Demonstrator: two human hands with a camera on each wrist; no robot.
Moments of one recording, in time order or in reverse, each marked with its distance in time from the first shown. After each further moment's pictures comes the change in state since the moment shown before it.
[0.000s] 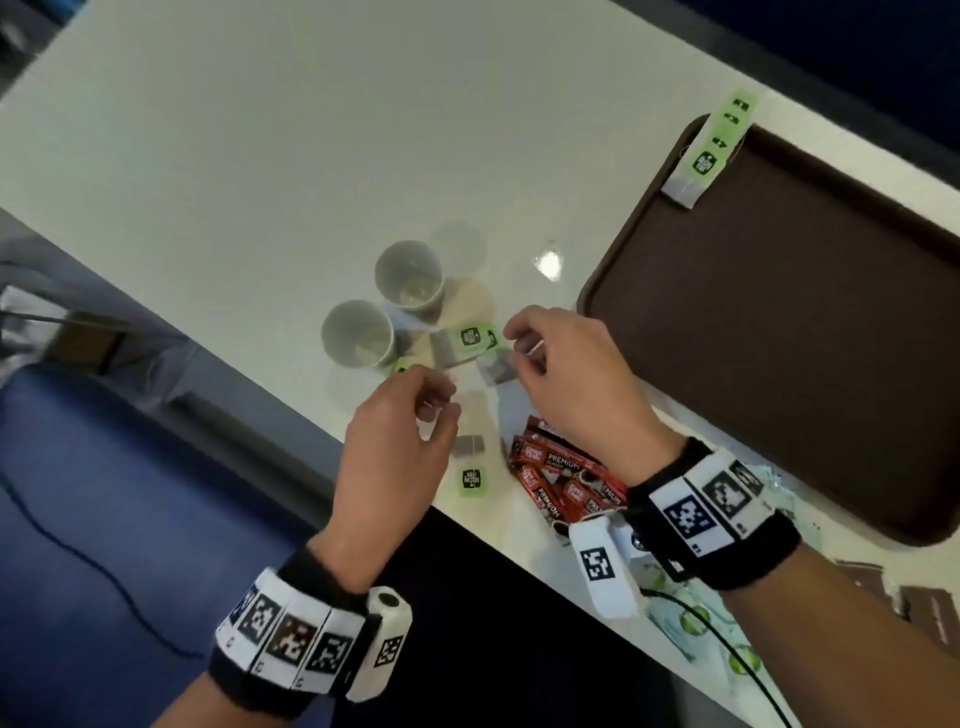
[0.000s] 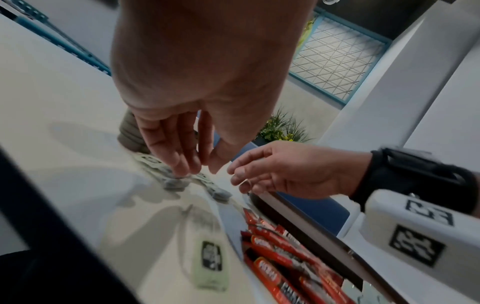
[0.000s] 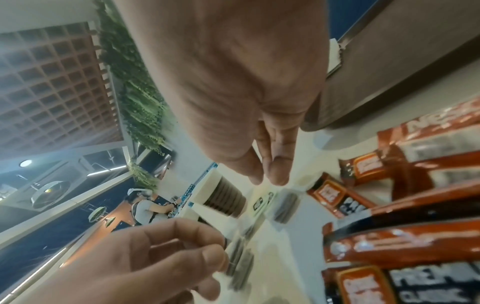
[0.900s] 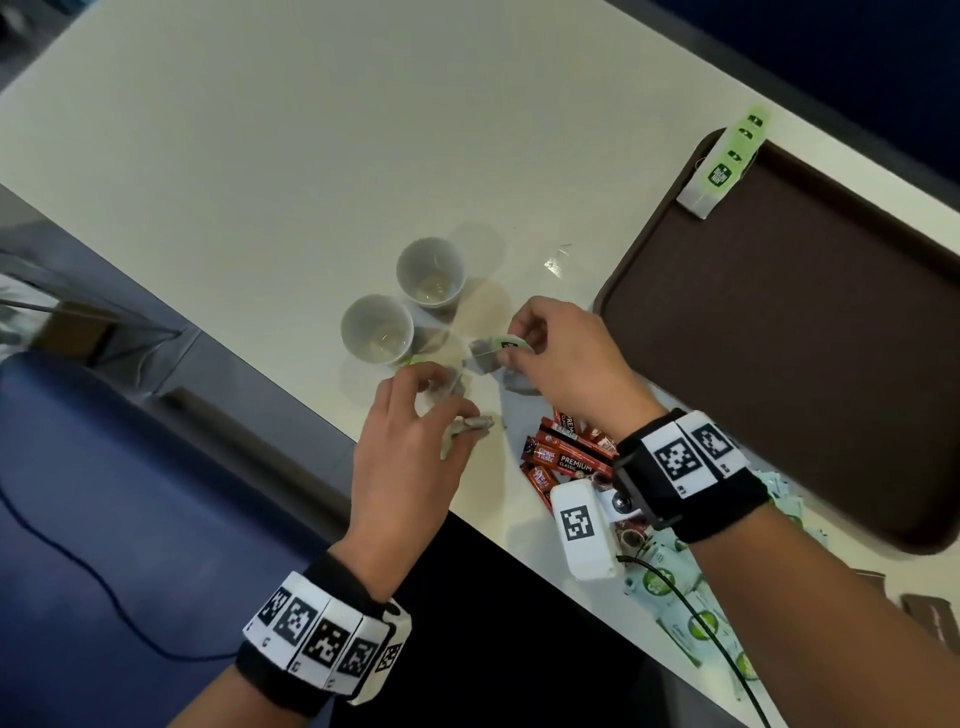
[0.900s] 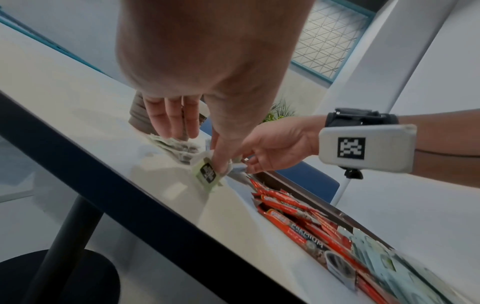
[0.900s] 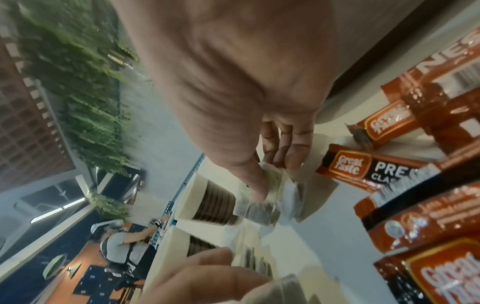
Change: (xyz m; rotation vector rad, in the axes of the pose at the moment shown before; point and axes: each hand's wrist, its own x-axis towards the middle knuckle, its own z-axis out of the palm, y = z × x) left_hand -0.012 -0.029 0.014 0.209 0.071 0.208; right_hand 0.031 0.001 0.016 0.109 -0.083 0.167
